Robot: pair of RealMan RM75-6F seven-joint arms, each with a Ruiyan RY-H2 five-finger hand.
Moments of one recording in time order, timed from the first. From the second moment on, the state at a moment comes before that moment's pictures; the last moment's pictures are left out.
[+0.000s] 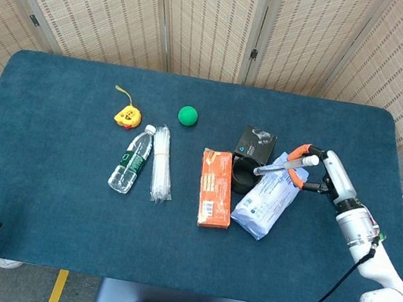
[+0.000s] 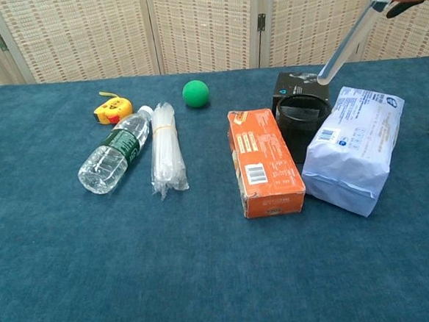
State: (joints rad) left arm -0.04 -1.09 -0.03 -1.70 1.46 1.49 0.10; right arm 0.56 -1.06 0.32 -1.65 -1.26 0.88 0.73
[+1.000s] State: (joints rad) left arm -0.05 -1.09 -0.03 -1.70 1.46 1.48 0.10; right arm 0.57 -1.12 0.34 -1.62 -1.23 0.89 0.70
